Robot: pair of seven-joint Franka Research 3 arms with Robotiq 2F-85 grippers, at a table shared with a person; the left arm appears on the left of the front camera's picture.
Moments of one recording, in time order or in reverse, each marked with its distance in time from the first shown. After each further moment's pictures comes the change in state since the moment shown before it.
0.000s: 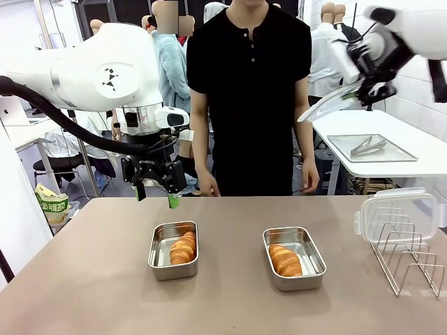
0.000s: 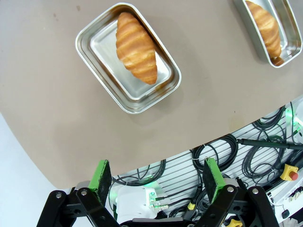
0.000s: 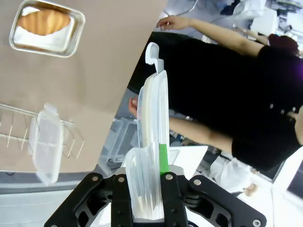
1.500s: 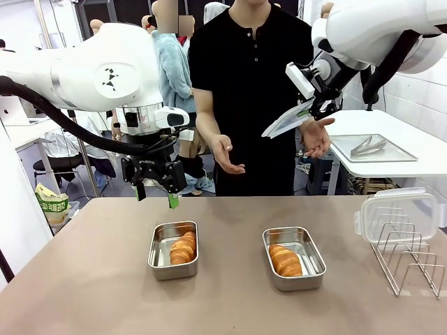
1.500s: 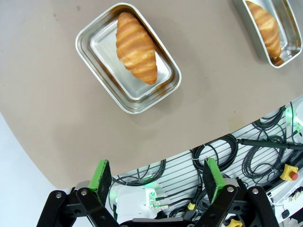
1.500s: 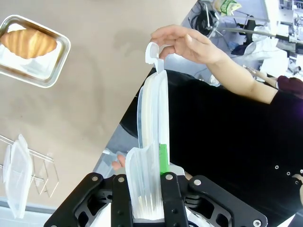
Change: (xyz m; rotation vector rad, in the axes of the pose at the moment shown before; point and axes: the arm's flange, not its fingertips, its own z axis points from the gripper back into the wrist) left arm 0.000 0.000 0.000 0.000 0.000 0.000; right arm 0.007 -0.047 -0.101 0.064 -0.194 0.088
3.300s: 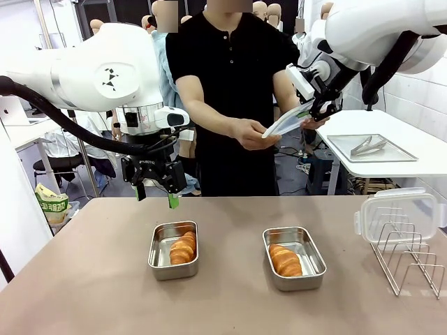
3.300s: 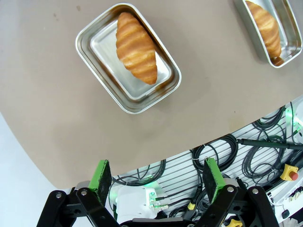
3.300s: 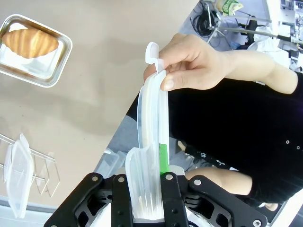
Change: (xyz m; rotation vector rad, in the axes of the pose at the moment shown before) left arm 0.000 0.000 0.000 0.000 0.000 0.000; right arm 0.001 0.001 -0.001 0.008 0.001 0.001
